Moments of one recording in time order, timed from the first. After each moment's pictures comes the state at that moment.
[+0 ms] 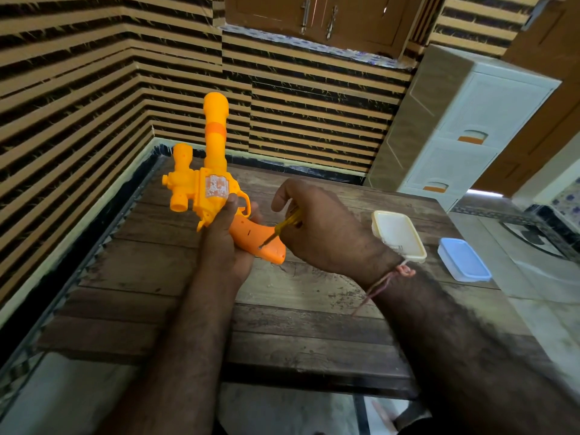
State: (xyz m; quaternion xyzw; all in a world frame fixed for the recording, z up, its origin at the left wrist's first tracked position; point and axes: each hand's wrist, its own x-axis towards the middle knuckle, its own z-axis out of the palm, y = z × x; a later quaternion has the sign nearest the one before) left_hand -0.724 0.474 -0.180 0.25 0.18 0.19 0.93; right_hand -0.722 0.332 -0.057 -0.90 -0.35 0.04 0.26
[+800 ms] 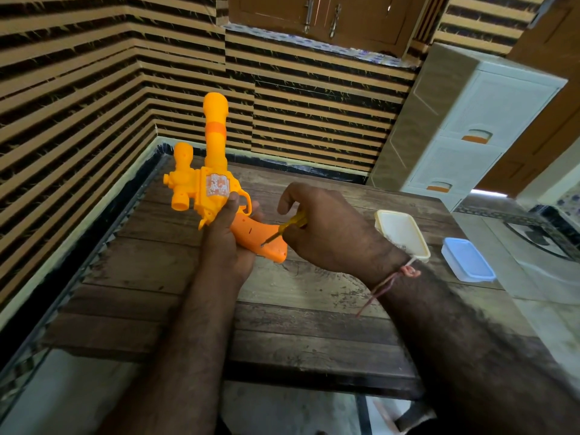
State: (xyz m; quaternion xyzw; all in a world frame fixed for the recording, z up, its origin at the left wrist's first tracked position) left_hand -0.726 0.472 -0.173 0.24 0.22 0.21 0.92; right_hand -0.722 0.330 -0.055 -0.91 -0.35 0.02 0.21
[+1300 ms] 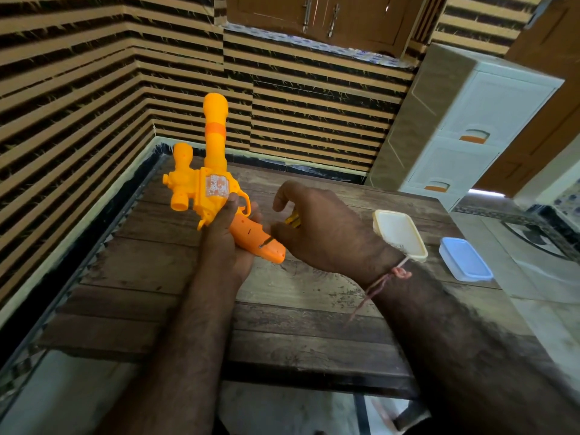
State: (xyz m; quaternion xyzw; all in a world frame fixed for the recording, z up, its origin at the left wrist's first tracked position) left_hand -0.725 0.472 -0.178 0.25 0.20 0.20 0.93; right_hand -0.724 0.333 -0.056 -0.91 -0.36 0.01 0.20
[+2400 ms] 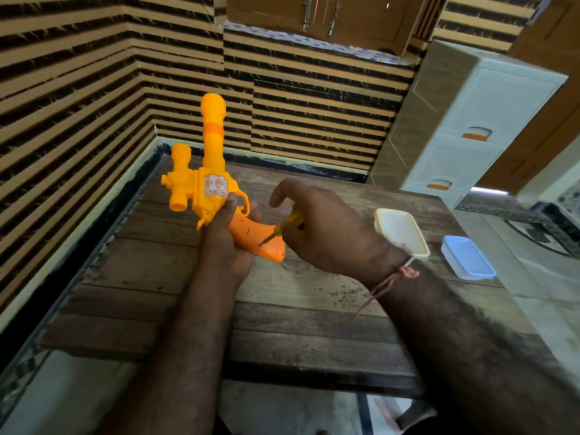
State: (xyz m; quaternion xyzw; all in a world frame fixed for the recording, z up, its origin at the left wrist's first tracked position) left_hand -0.725 0.474 -0.176 0.23 0.21 0.21 0.93; right_hand -0.723 0.329 -0.055 -0.90 -0.39 0.01 0.21
